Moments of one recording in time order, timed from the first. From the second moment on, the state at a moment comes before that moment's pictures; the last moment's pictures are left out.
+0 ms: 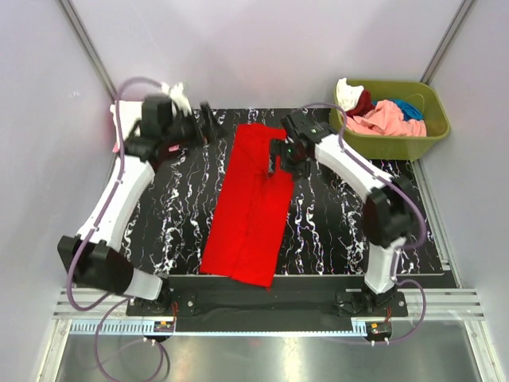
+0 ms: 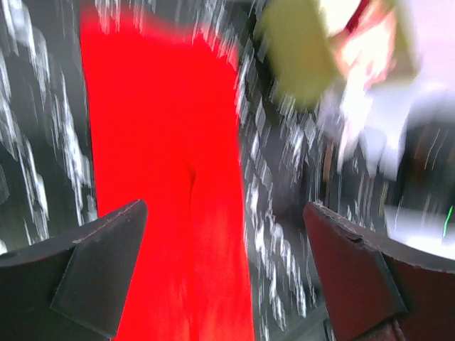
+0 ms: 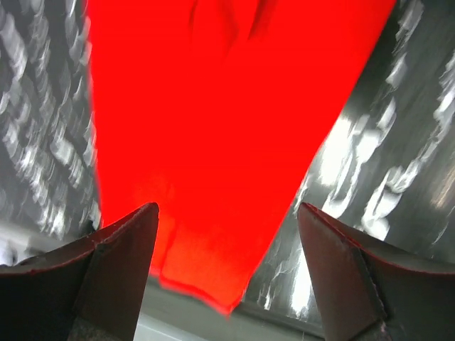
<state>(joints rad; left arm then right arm) -0.23 1.50 1.59 -0.55 0.39 -0.46 0.54 1.84 1.64 -0.87 -0.13 0.57</state>
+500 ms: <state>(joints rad) -0.31 1.31 0.65 -0.30 0.40 -0.67 0.44 2.62 2.50 -1.10 -0.02 0.49</state>
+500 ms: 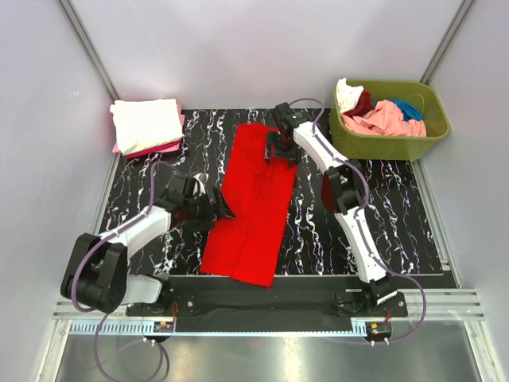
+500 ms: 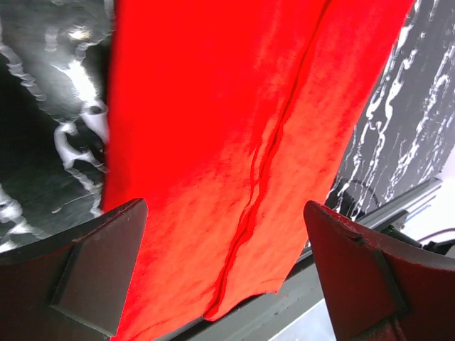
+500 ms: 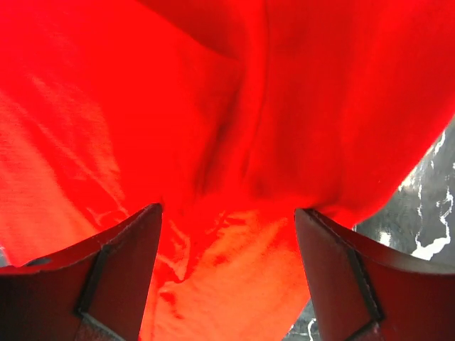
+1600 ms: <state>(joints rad) -0.42 1.01 0.91 -0.51 0.18 -0.64 0.32 2.44 2.32 -0.83 -0.41 0.51</state>
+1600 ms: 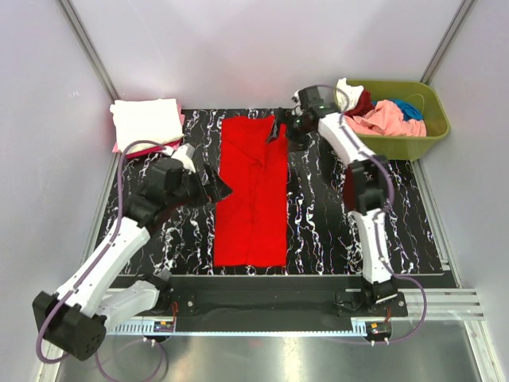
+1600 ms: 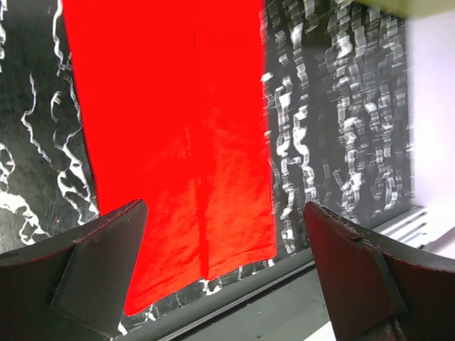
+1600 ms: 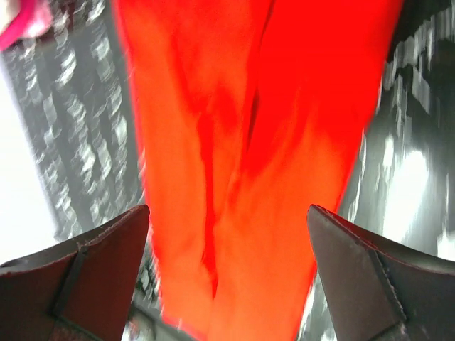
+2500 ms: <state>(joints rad) -0.67 0.80 0.46 -0.75 -0.05 -0.97 0.64 1.36 0.71 -0.55 -0.38 0.78</state>
